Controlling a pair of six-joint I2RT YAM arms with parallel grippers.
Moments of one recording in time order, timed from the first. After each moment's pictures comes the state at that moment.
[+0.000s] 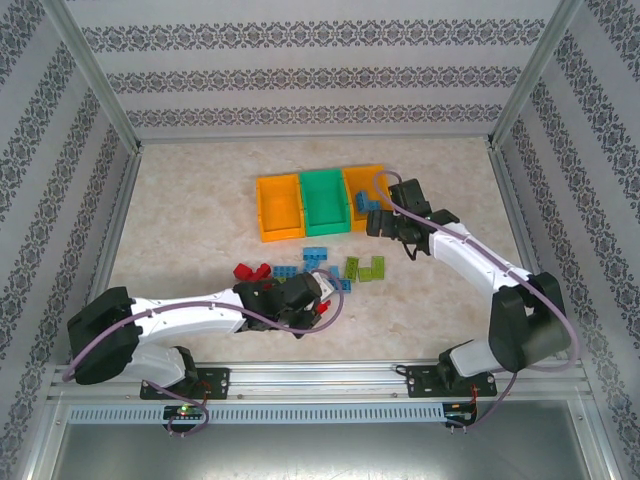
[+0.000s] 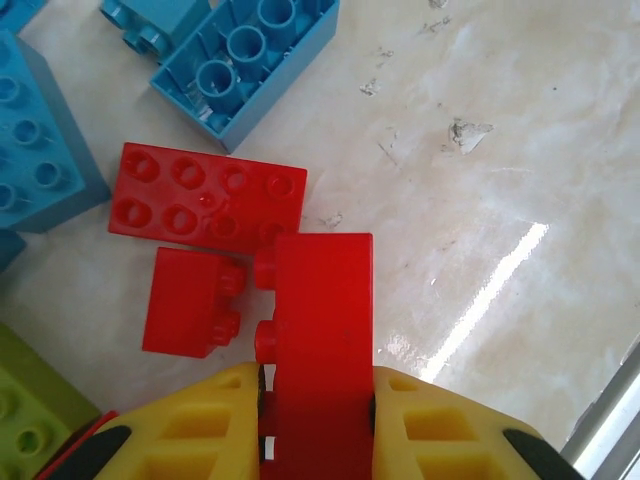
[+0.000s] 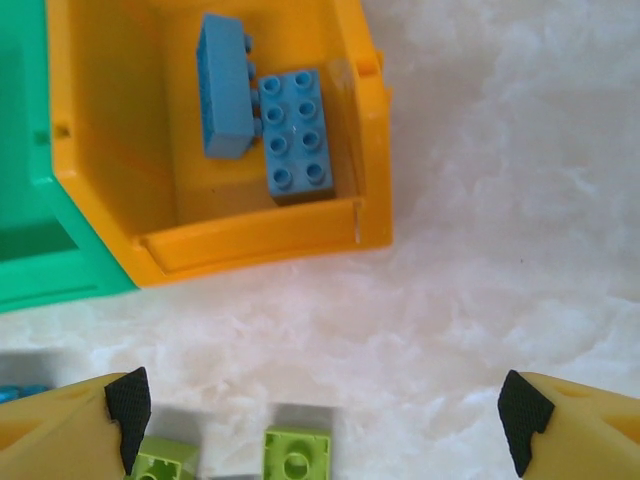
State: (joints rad) left arm -1.07 1.37 0.78 -0.43 -0.09 -0.23; right arm 0.36 1.44 0.97 -0.50 0.12 0.42
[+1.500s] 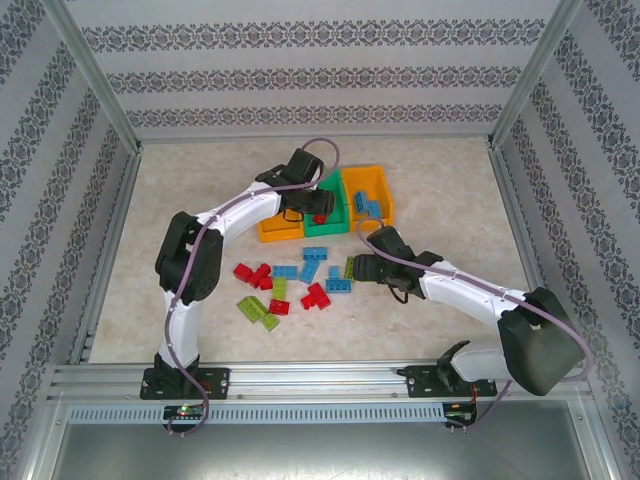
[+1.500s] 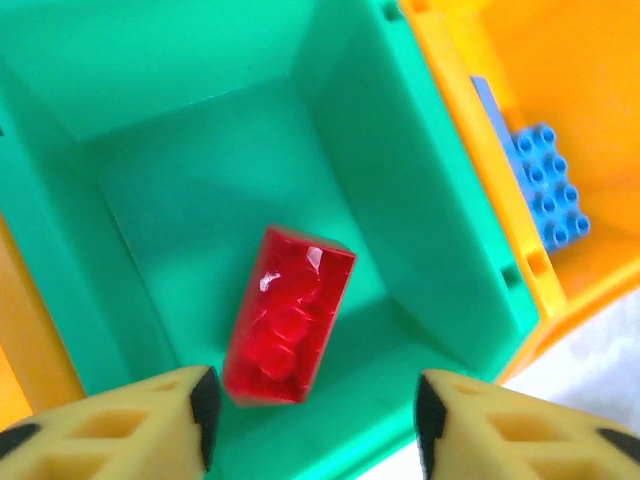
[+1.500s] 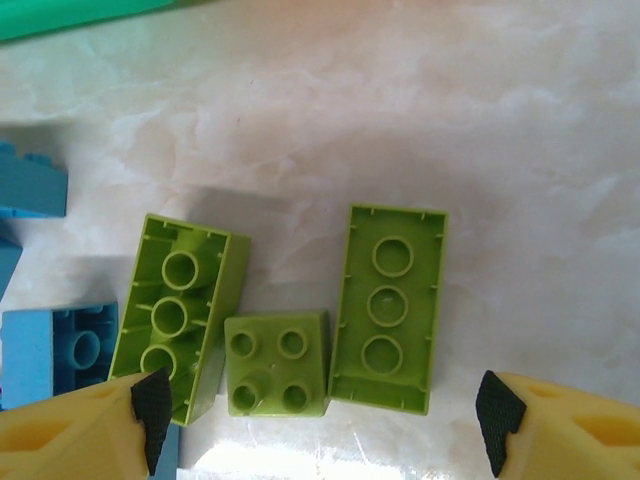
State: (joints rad) left arm -0.52 2.05 1.65 -0.55 0.09 -0.38; right arm 0.60 1.32 0.67 -0.38 0.12 0.60
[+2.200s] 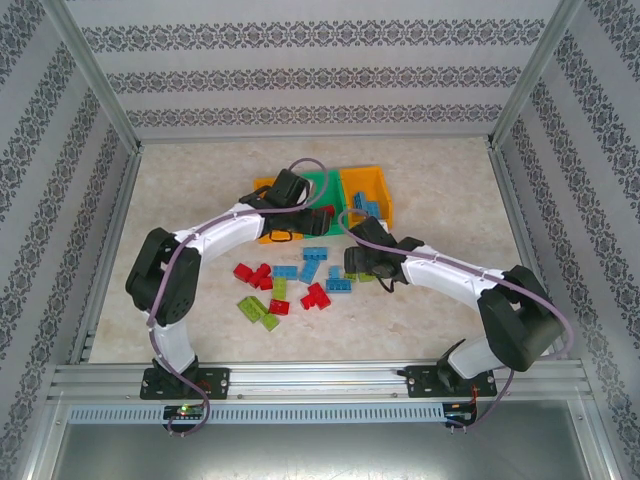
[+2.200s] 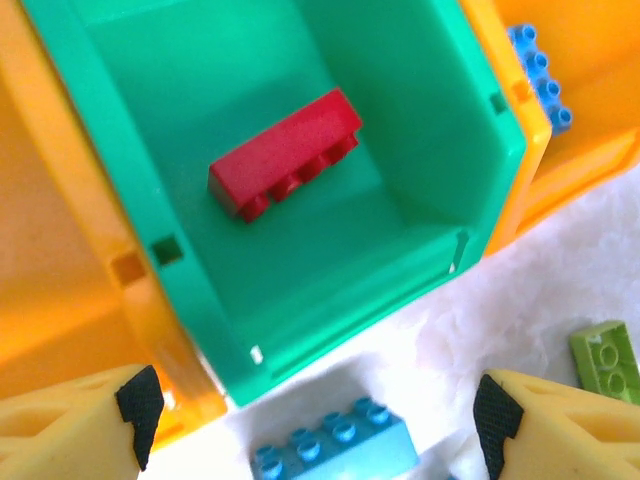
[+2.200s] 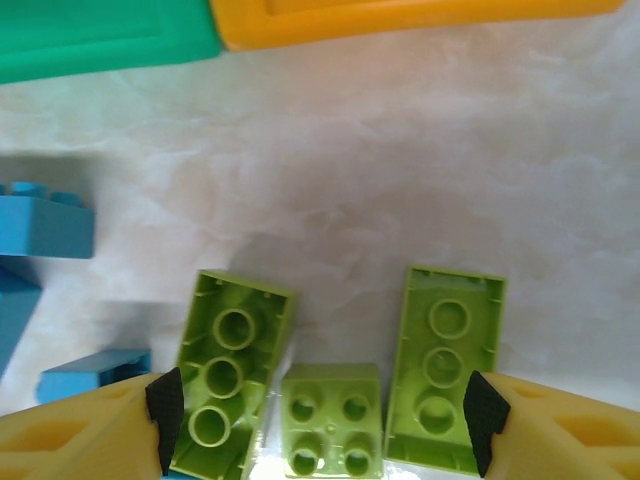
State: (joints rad) left arm -0.54 1.82 1.31 -0.41 0.11 -0.37; right arm 0.63 1.47 0.83 -0.46 0.19 0.60
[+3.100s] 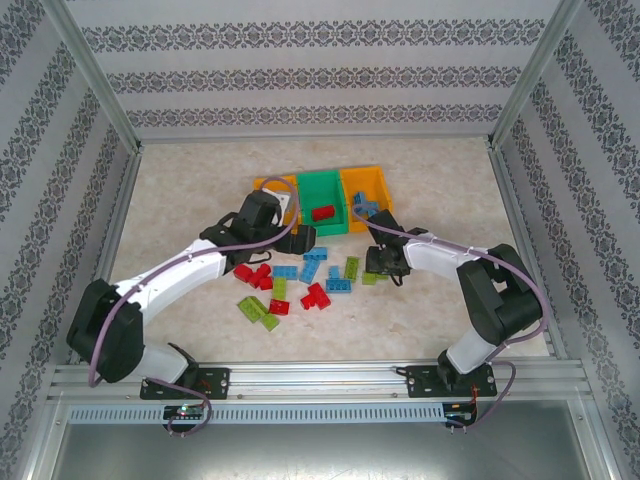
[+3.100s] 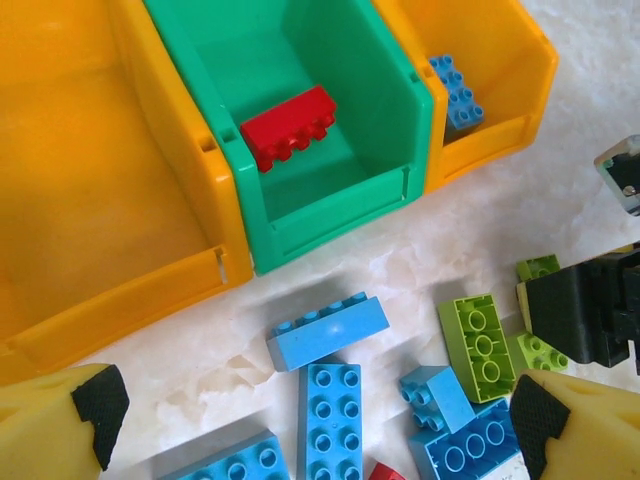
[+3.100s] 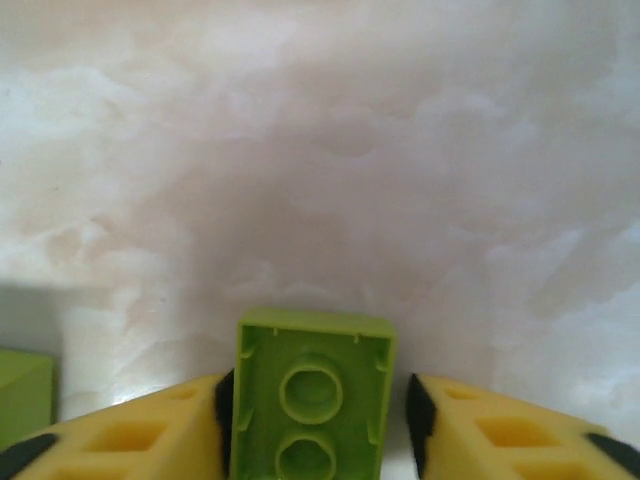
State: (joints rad) left arm -0.57 1.40 0.97 -0.30 0.05 -0.37; right arm 0.46 1.63 0.85 -0.48 0.10 0.55
